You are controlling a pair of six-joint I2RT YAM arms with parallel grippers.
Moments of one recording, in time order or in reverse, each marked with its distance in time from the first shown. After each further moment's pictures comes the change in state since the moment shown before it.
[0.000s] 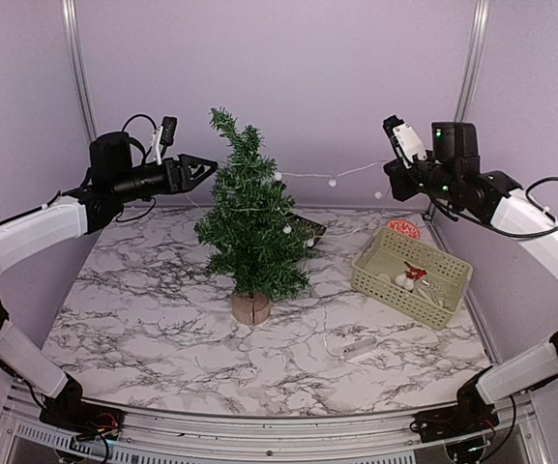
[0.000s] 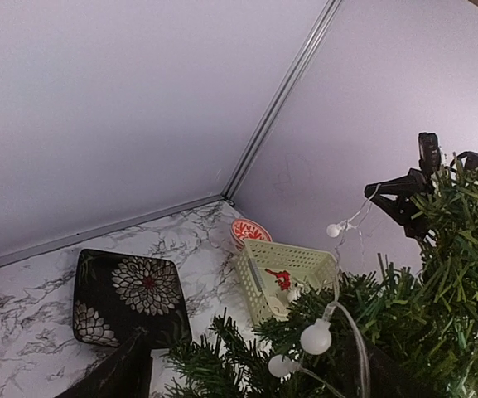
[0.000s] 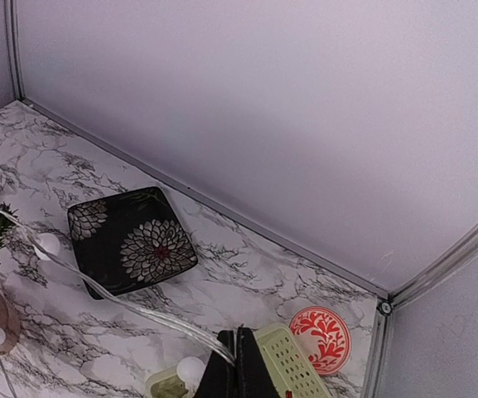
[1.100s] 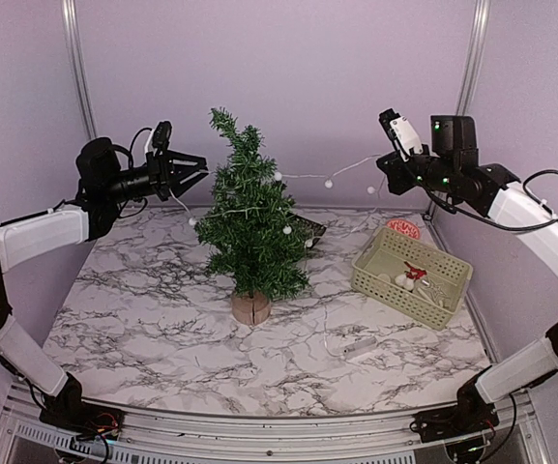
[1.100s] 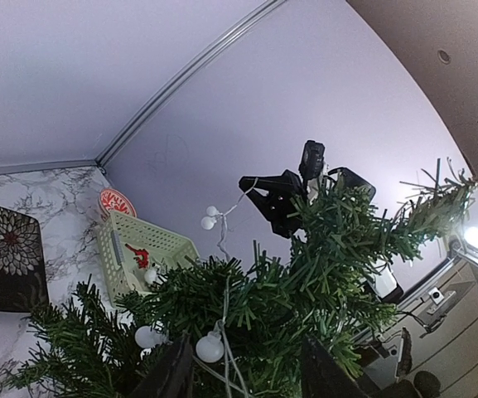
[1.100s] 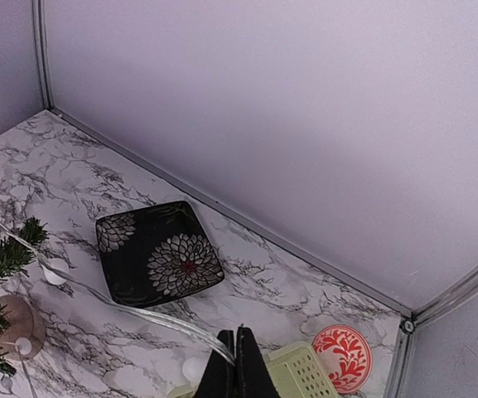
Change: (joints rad) left arm 0.071 0.032 -0.087 0.386 0.387 -0.605; right arm -0.016 0.042 0.062 -0.013 -0.119 0.016
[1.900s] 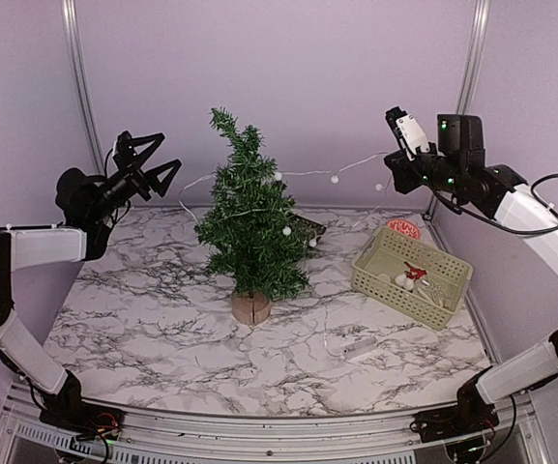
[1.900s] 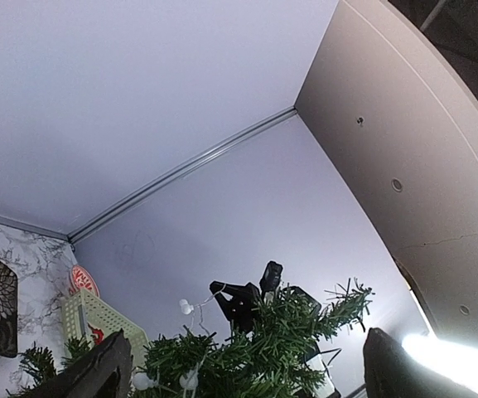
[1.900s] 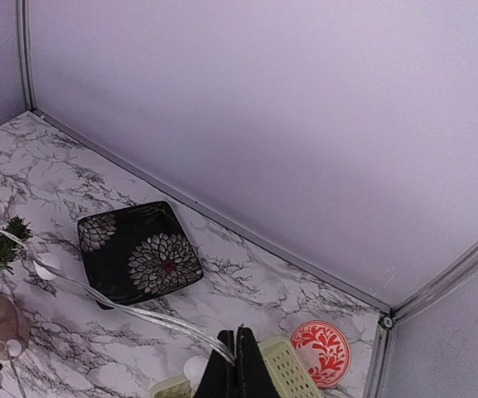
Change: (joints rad) left arm 0.114 0.024 -0.208 0.609 -0.236 -0.530; right arm 0.000 -0.036 -0.010 -0.007 0.066 -0.024
